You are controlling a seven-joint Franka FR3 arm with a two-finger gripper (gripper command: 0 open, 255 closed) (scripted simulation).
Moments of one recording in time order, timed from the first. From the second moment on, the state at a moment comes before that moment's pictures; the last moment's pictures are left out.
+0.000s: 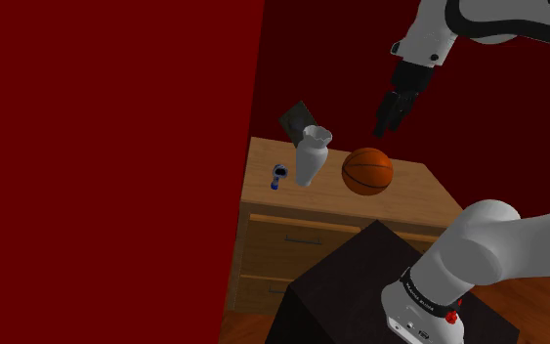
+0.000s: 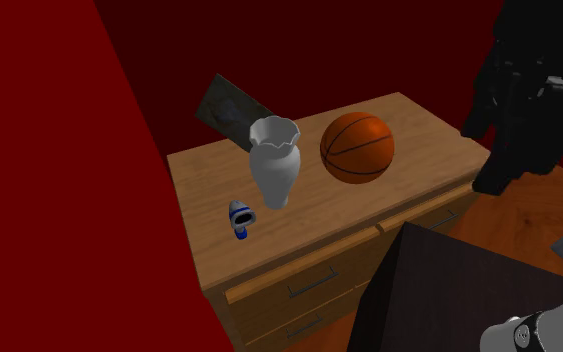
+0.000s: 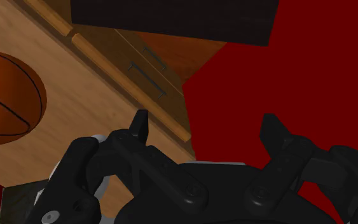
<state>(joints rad) 0.01 -0.81 0.00 -2.34 0.06 1.48 -0.07</state>
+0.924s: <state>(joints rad) -0.04 -0.45 -0.01 -2.30 -0.08 1.81 -0.10</state>
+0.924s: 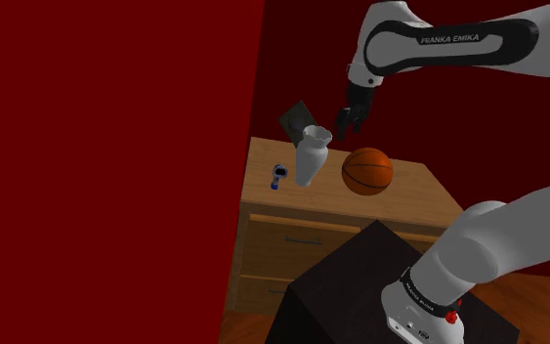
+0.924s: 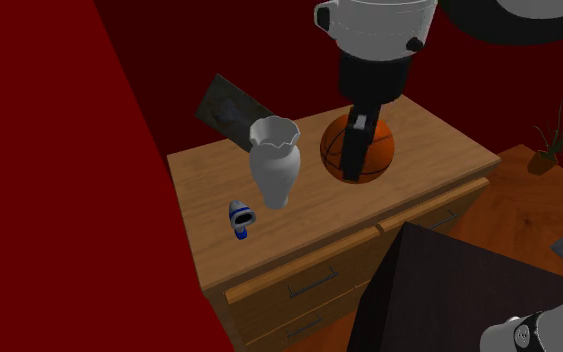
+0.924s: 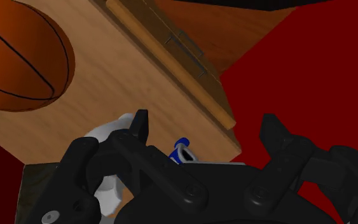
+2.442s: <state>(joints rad) -0.10 0.34 -0.06 -1.77 -0.33 2.08 -0.05</state>
